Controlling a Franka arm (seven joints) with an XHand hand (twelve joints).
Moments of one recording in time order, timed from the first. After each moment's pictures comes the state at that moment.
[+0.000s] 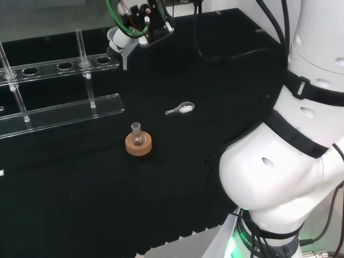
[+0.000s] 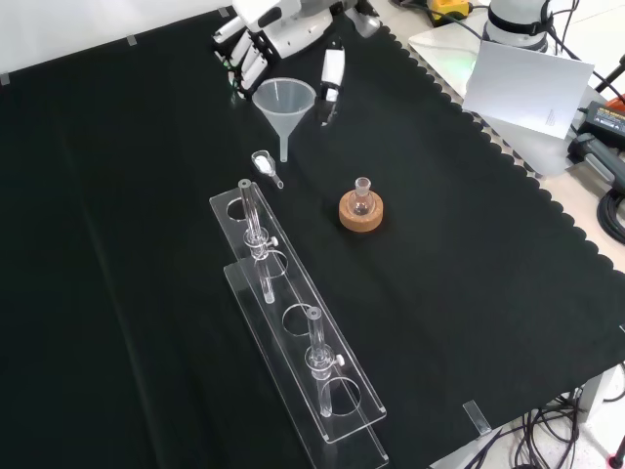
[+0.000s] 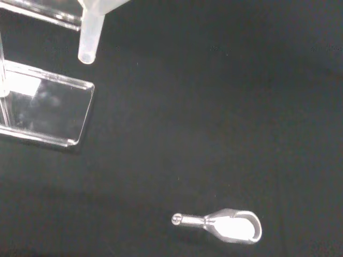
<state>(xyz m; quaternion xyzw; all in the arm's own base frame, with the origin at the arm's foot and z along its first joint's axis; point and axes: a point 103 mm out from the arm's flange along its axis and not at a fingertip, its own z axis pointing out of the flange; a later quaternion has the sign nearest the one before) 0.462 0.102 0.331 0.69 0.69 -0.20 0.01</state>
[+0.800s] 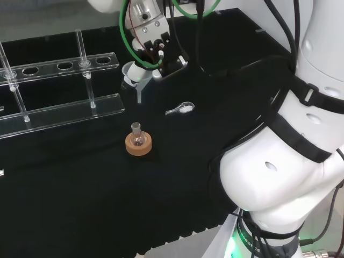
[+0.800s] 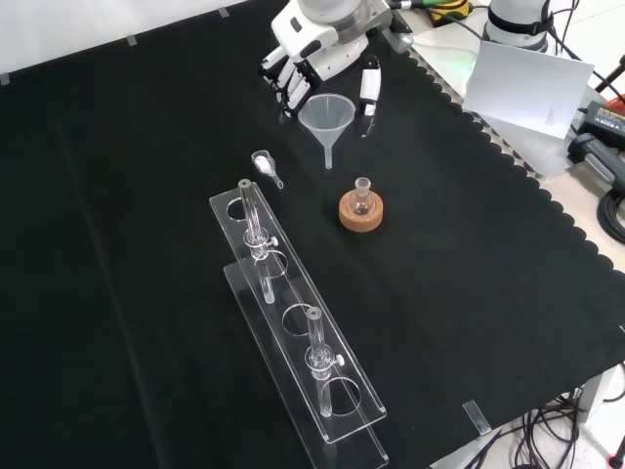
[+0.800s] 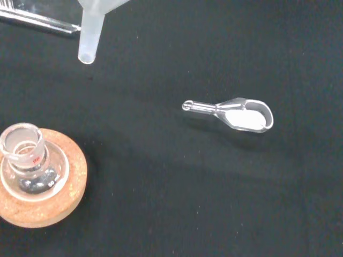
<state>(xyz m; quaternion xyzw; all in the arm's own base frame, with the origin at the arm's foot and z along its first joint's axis) 0.396 0.087 0.274 0.69 0.68 -0.24 -0.03</state>
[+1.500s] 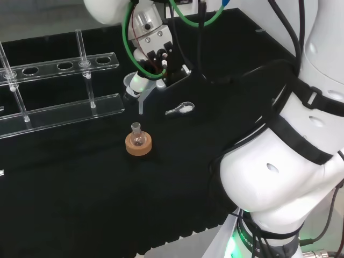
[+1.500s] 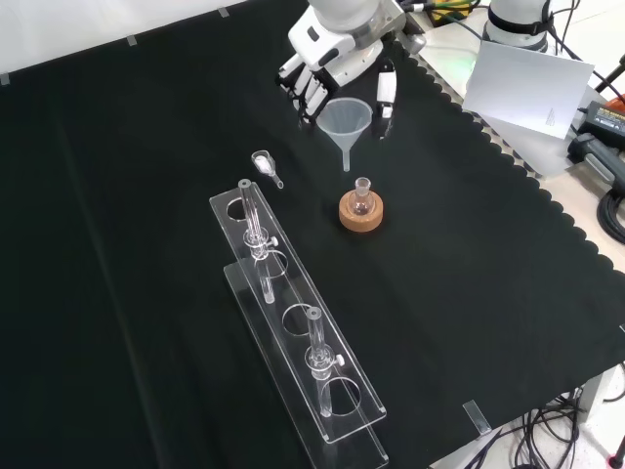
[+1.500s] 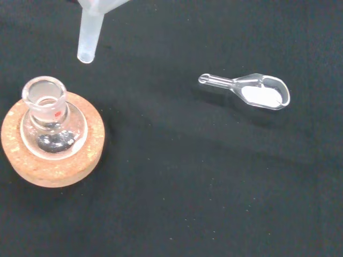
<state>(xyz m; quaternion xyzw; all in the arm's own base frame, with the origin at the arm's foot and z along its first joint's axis) 0.376 0.094 0.262 0.68 0.69 -0.25 -0.04</state>
